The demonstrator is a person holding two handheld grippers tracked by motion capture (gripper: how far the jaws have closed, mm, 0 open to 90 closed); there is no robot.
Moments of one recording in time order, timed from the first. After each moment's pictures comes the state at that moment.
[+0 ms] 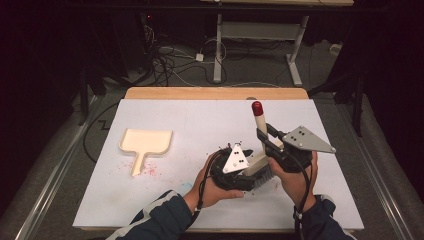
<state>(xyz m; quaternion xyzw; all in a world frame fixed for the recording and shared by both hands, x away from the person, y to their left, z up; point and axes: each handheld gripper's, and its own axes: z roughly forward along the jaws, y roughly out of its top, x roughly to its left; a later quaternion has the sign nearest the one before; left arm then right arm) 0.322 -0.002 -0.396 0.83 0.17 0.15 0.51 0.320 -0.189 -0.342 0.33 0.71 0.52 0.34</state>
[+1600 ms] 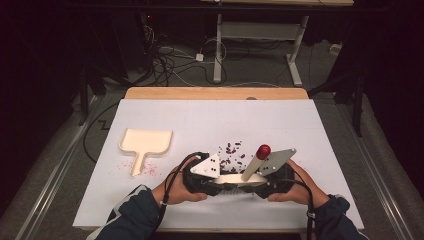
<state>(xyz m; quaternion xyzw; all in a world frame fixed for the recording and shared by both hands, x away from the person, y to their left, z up) 0.324 0.062 -0.396 0.90 0.03 0.04 0.44 0.333 -0.182 -0.399 0.05 0.92 0.39 0.06</state>
